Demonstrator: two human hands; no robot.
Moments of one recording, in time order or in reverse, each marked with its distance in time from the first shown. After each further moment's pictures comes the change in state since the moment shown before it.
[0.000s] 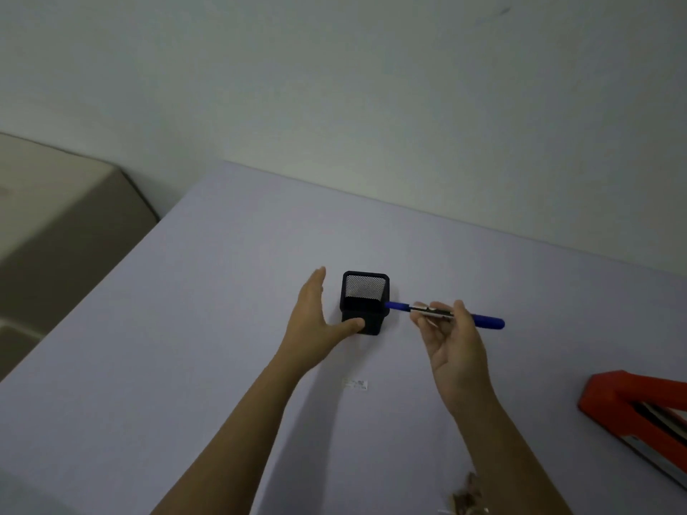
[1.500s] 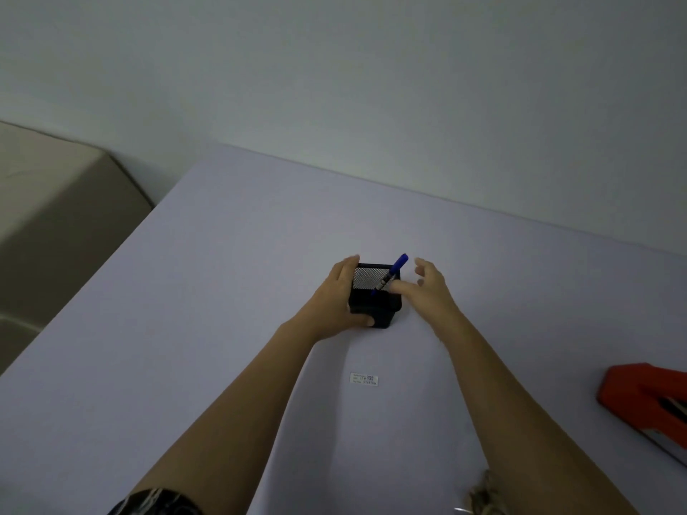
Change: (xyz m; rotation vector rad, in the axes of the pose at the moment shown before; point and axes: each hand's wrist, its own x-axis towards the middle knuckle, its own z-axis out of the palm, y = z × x) left_hand 0.062 -0.026 0.012 0.302 -0.290 0.148; right_hand 0.111 0.034 0.014 -1.072 -0.135 -0.104
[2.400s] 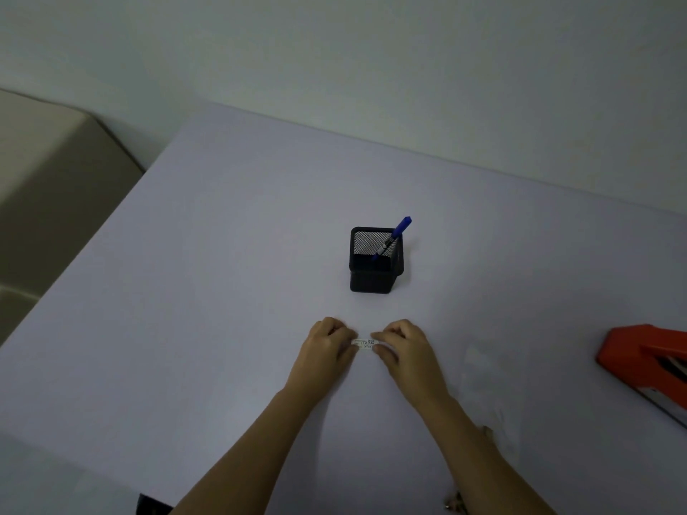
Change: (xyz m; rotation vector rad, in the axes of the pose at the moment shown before) left_hand -0.087 -0.059 0.097 0.183 0.264 0.099; right_hand -0.081 0.125 0.044 -0.515 -0.009 -0.509
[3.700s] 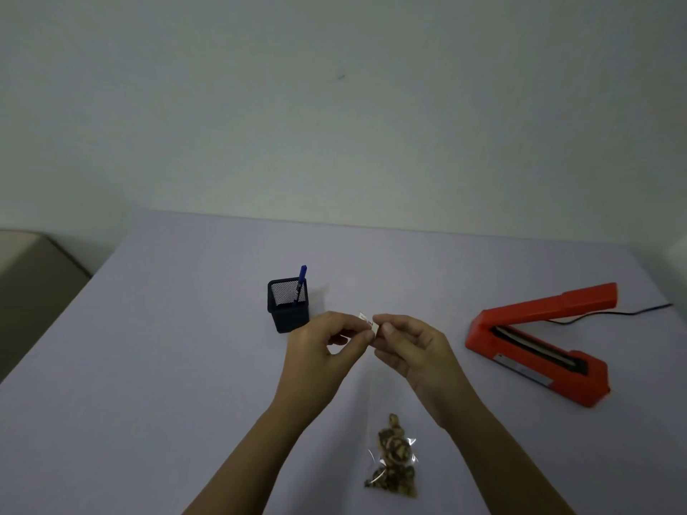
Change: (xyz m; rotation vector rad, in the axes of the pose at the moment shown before) left_hand -0.027 0.236 -0.115 -0.504 0.166 0.228; right_hand -0.108 -0.090 -0.225 1.128 0.152 0.276
